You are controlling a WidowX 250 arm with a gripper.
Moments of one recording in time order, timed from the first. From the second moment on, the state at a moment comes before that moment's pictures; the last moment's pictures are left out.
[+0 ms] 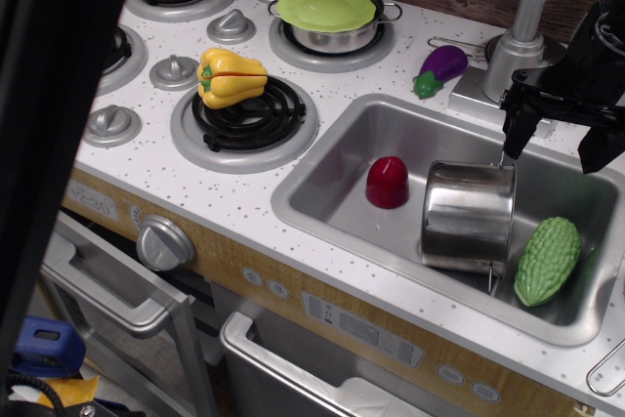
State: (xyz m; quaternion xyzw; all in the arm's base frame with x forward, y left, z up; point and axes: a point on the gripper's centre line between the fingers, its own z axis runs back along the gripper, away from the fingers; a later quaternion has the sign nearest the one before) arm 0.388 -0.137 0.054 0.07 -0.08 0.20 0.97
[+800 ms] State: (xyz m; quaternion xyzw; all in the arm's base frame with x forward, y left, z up) arm 0.385 -0.136 0.041 0.20 -0.01 0.17 0.97
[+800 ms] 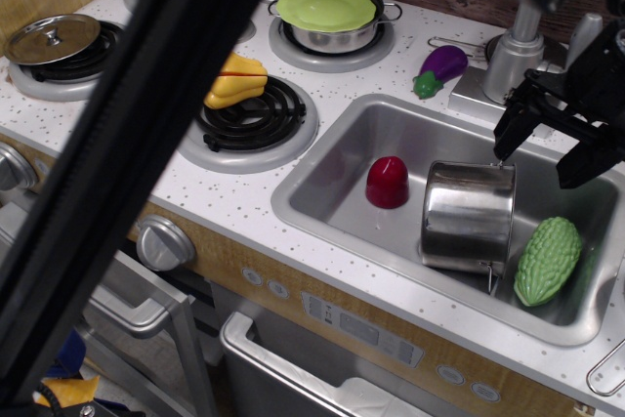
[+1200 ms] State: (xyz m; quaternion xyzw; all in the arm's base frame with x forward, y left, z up) arm 0.385 -0.126 0.038 0.25 -0.01 0.14 0.96
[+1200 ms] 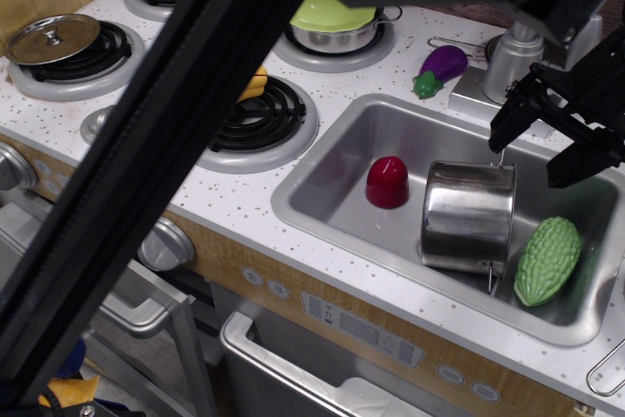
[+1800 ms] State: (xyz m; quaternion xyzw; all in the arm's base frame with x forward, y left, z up) arm 0.364 -0.105 0.000 0.27 -0.02 0.12 0.96
